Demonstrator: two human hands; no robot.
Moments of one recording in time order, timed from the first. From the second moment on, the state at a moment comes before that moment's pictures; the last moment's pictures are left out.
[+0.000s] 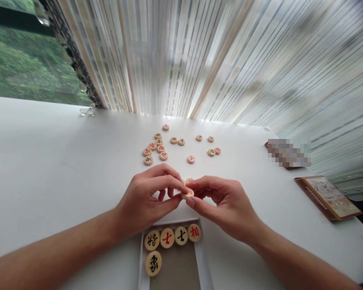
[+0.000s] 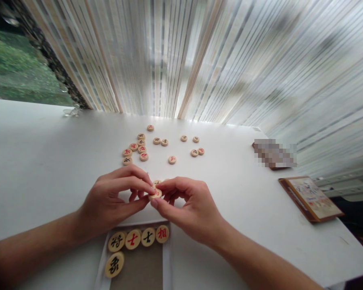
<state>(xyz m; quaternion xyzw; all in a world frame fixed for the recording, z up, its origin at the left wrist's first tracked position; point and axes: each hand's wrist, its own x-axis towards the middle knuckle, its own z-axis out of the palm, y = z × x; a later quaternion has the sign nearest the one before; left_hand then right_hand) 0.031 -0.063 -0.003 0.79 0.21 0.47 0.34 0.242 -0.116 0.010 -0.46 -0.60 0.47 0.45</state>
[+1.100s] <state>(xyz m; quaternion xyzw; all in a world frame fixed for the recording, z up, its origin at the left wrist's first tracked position) 0.034 -0.060 -0.005 0.72 0.32 0.46 0.41 0.223 -0.174 0.013 -0.27 -0.92 0.11 0.25</state>
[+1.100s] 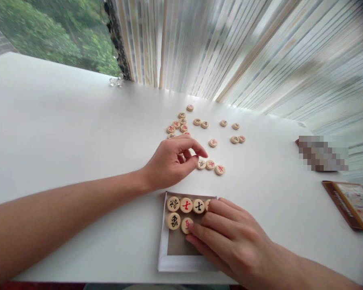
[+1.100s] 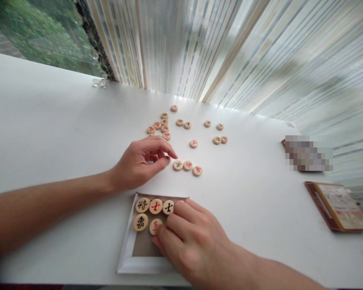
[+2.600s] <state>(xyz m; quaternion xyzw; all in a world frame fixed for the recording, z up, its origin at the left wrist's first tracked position) 0.030 -0.058 -0.001 0.71 0.33 0.47 0.41 0.232 -0.141 0.016 -0.29 -0.86 0.10 0.40</state>
